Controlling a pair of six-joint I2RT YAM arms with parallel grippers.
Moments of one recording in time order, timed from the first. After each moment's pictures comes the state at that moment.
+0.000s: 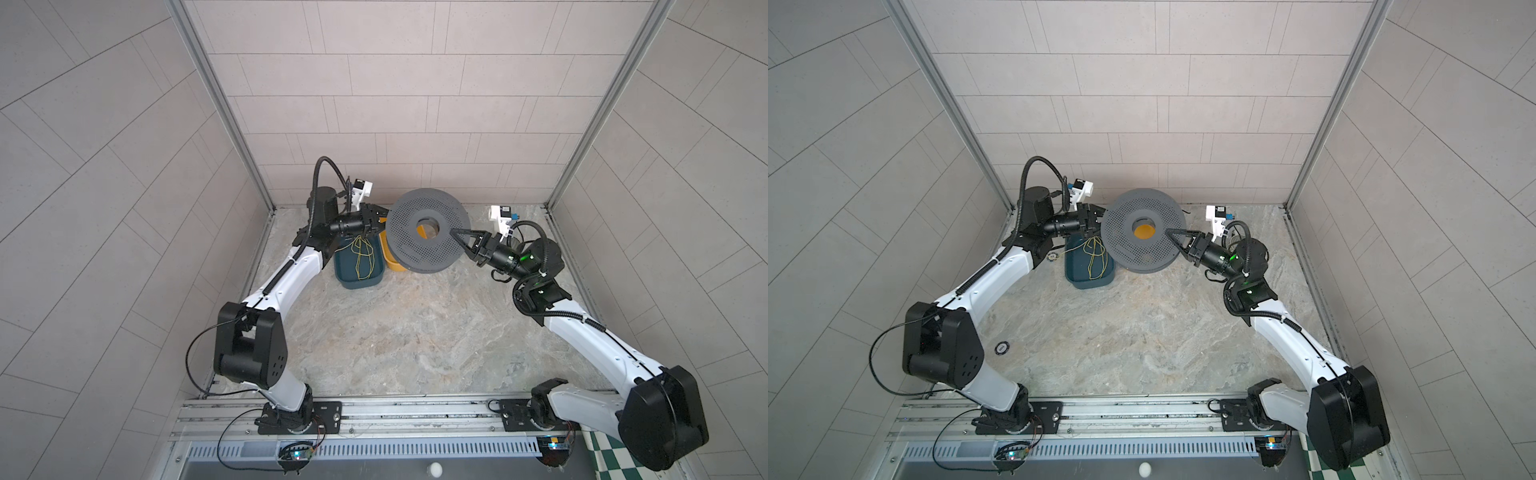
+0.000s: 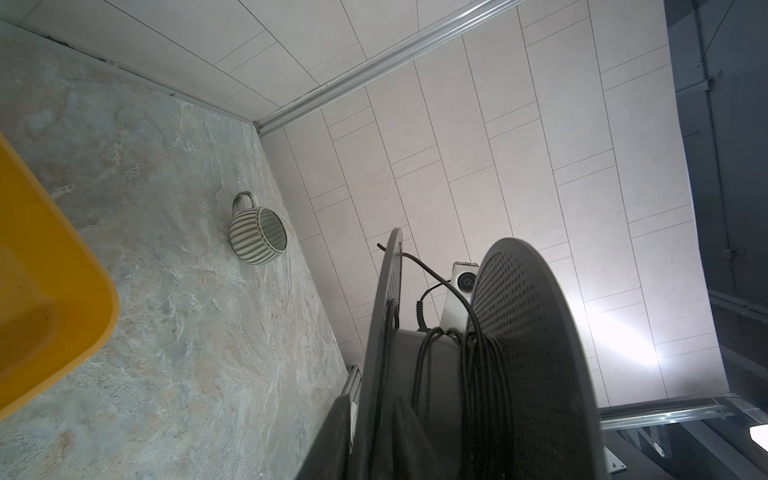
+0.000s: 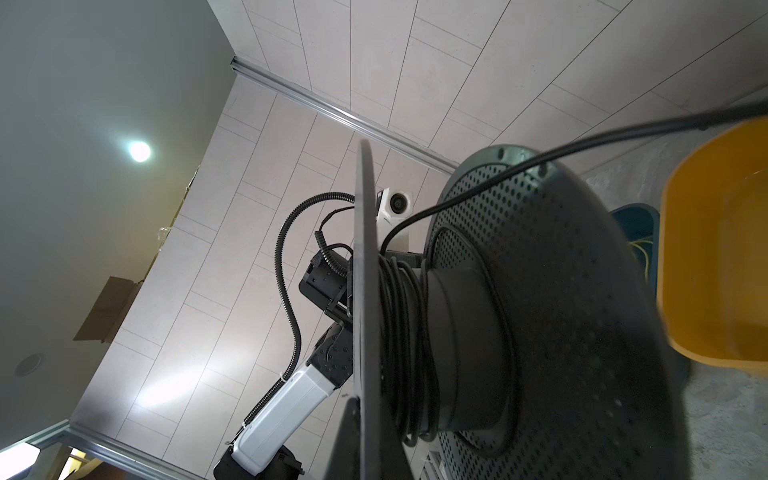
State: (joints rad) left arm -0.21 1.59 1.28 0.16 1.06 -1.03; right arm 0.28 1.17 0.79 0.62 -0.67 1.32
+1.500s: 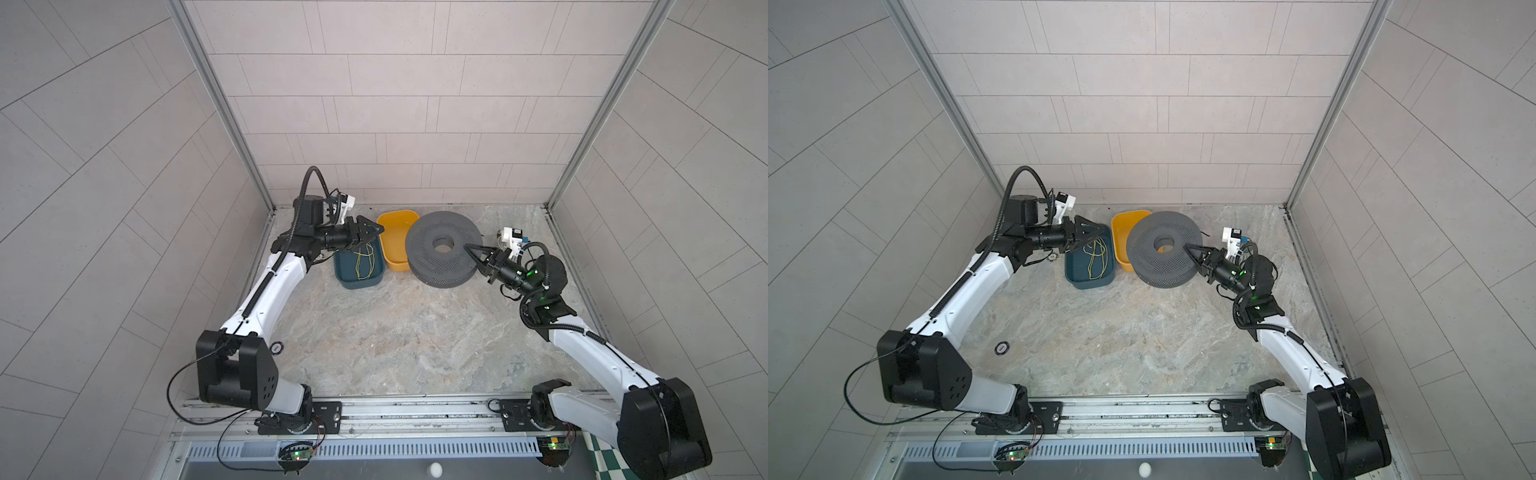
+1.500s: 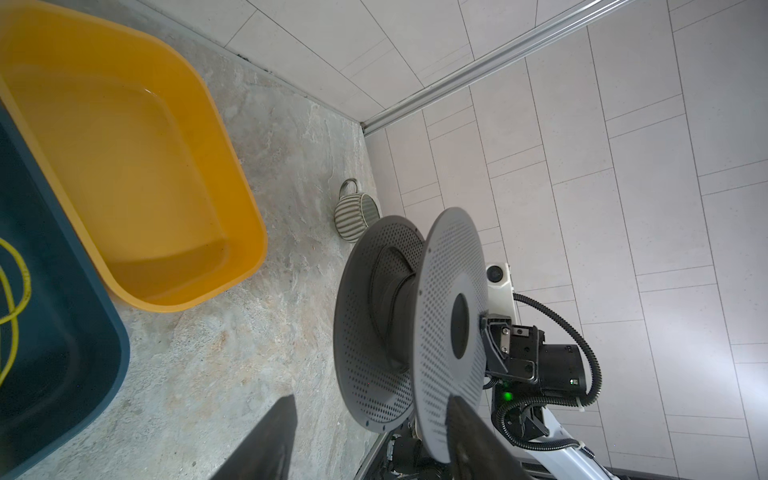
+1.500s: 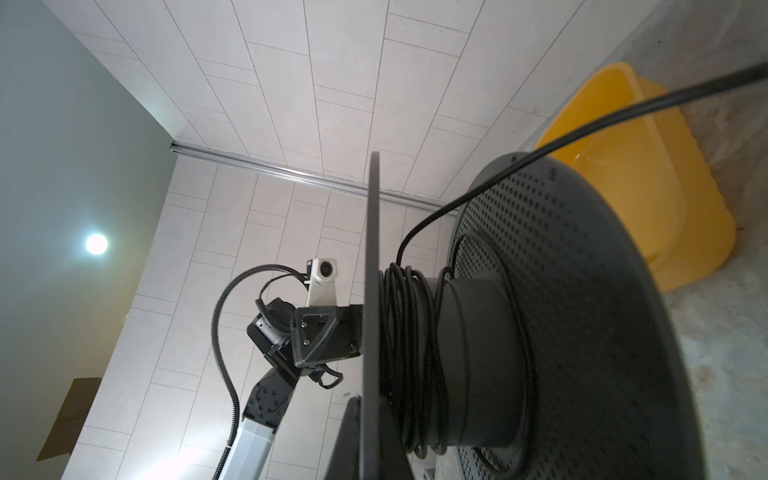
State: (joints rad) left arm -0.14 1.44 1.29 -0.39 0.91 -0.65; right arm 0.18 1.07 0.54 0.59 -0.65 1.39
